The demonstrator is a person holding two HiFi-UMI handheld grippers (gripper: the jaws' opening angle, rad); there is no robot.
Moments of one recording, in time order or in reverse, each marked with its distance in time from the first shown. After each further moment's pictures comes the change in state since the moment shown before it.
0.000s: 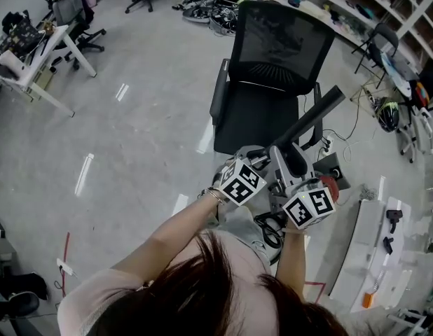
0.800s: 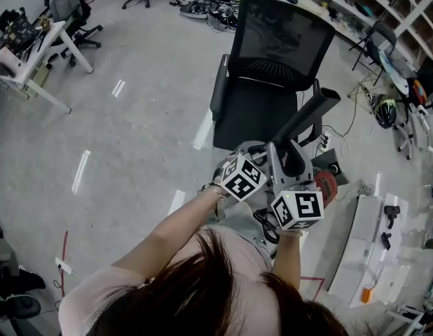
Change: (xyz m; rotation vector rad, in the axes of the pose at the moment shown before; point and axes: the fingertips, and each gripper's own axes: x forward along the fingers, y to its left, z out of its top) left arm -0.009 0.005 -0.003 0.015 -0.004 -0.004; right arm 0.006 0.021 -0.005 -0.222 0.077 -0.194
